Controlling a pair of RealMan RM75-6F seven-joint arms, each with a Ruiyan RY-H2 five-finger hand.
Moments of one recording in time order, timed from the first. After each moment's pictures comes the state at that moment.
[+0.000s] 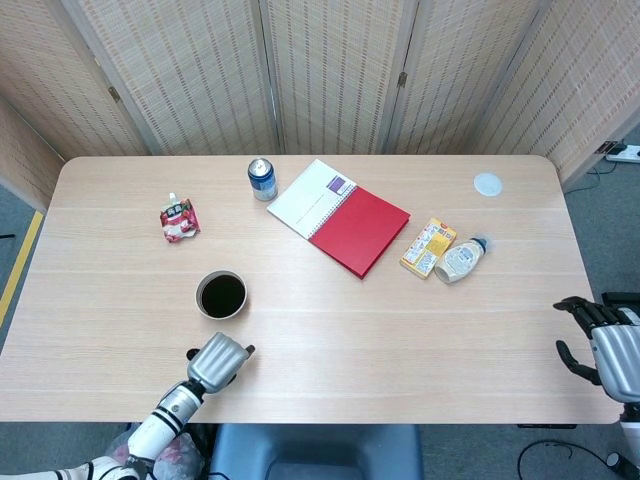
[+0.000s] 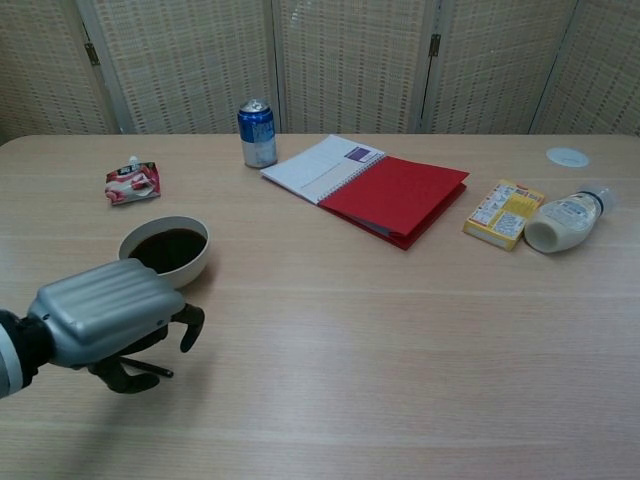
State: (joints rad) left arm -0.50 -1.60 -0.04 -1.57 1.34 0.94 0.82; right arm 0.06 -1.03 0.04 -1.59 -1.56 1.51 0.07
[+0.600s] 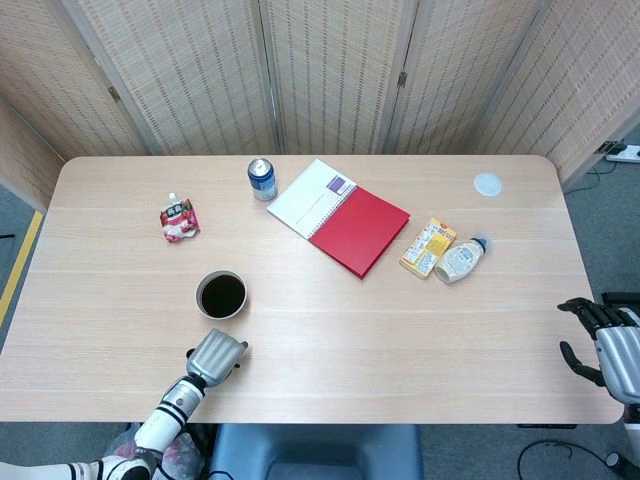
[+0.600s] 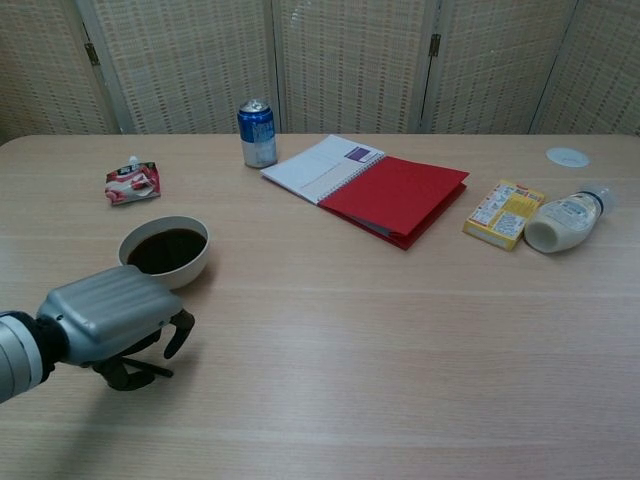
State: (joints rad) left arm -0.54 -1.64 -0.02 -1.55 1.16 0.96 0.91; right arm 0.05 -1.03 0.04 -1.57 -1.55 1.51 0.09
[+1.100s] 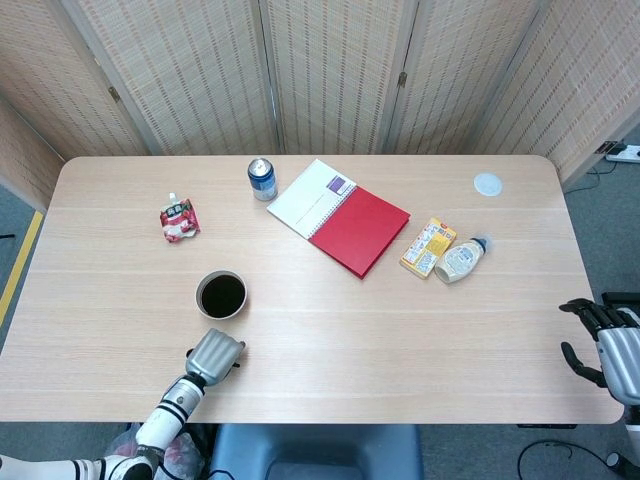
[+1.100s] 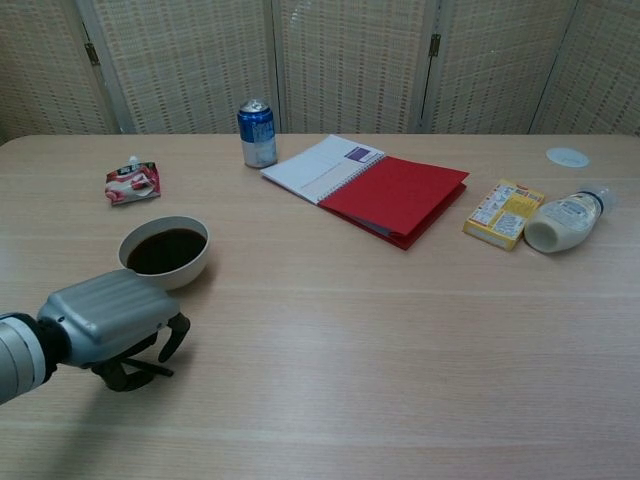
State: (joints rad) left arm -0.58 -1.64 0.00 -1.54 1.09 0.98 0.93; right arm 0.05 -1.03 0.04 -1.57 -1.55 1.51 0.09
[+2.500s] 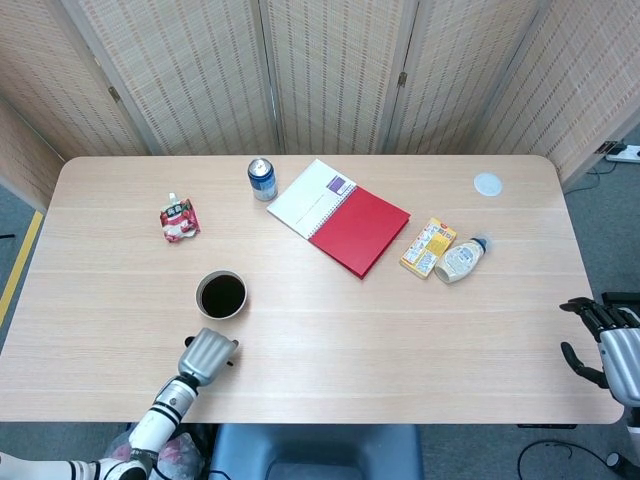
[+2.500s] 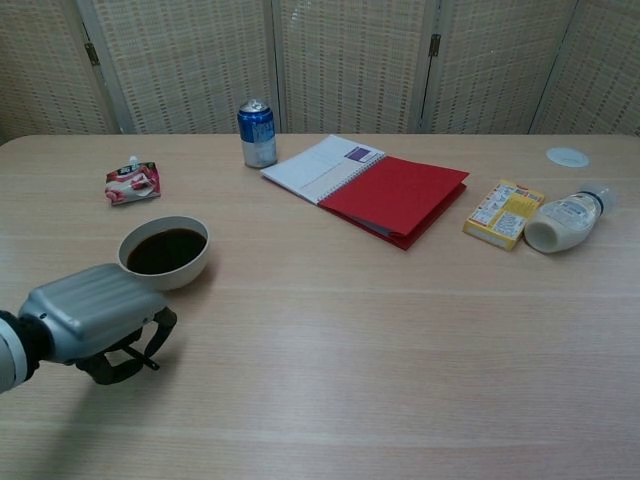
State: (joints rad) left arm -0.60 -1.62 0.06 -1.56 1.08 1.06 0.89; right arm 0.04 -1.03 0.04 -1.56 -1.58 1.55 0.11
